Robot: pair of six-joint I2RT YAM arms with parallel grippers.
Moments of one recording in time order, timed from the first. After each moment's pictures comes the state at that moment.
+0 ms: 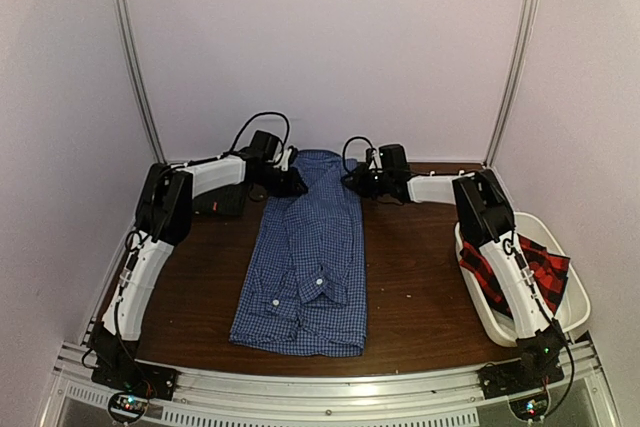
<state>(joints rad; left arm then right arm) -0.45 2.61 2.19 -0.38 0.43 -0.35 0.40 2.66 2.07 0.15 -0.45 0.82</state>
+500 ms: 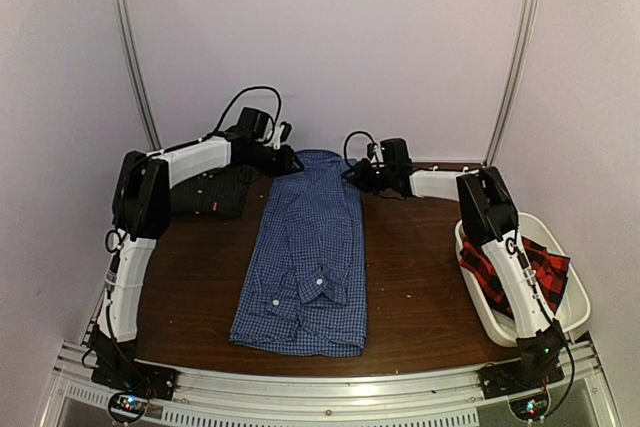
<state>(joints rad) -0.44 2.42 2.10 -0.39 0.41 -0.33 0.39 2.64 2.09 0.11 -0.44 0.83</state>
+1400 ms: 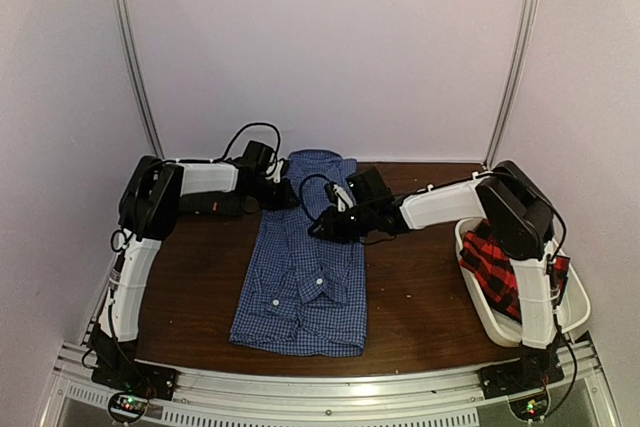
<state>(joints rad) -0.45 2.44 1.86 -0.27 0.40 -0.41 0.70 2.17 1.45 0.10 -0.43 0.70</state>
